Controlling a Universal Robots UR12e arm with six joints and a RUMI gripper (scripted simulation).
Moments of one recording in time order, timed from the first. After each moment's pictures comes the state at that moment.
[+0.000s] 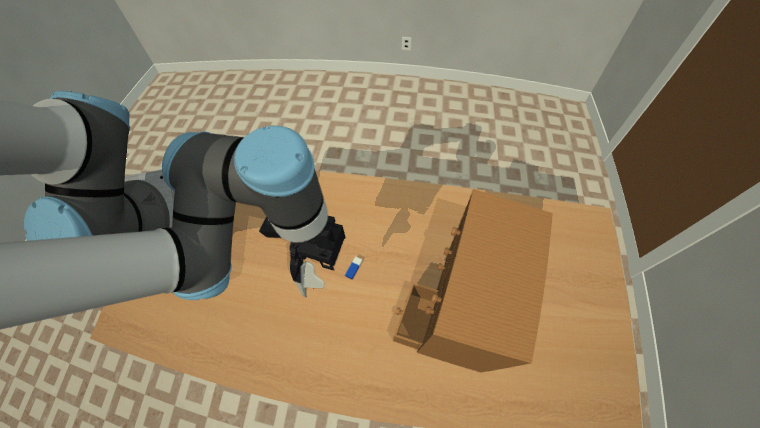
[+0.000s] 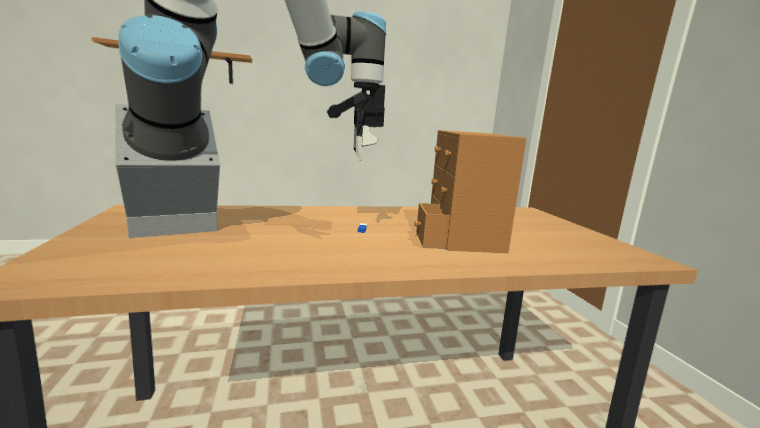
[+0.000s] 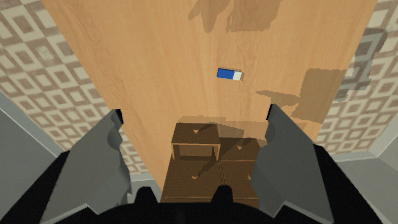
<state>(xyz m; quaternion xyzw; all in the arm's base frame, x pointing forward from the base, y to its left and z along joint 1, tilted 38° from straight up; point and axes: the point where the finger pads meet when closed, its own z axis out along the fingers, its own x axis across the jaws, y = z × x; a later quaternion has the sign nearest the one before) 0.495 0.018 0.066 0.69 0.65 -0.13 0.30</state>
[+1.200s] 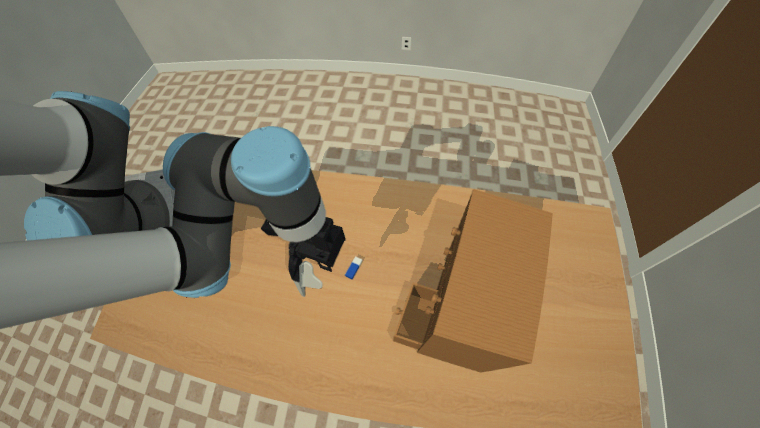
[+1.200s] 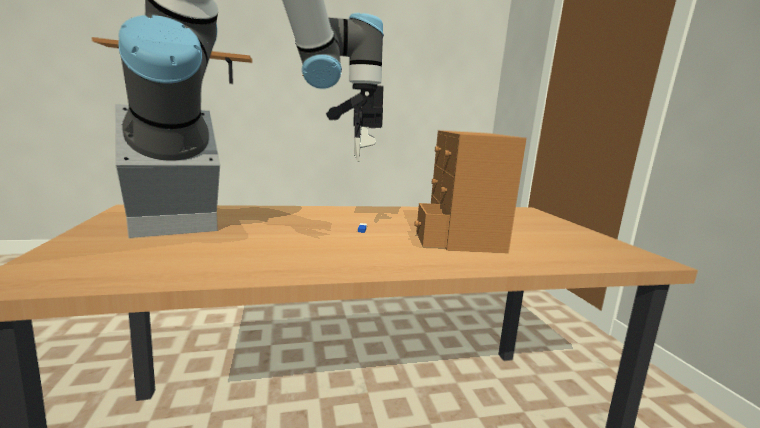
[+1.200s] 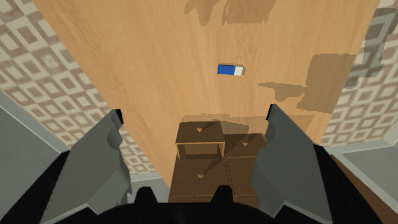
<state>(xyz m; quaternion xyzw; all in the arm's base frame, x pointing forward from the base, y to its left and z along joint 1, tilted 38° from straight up) 0.497 0.017 0.062 0.71 0.62 -0.11 0.31</state>
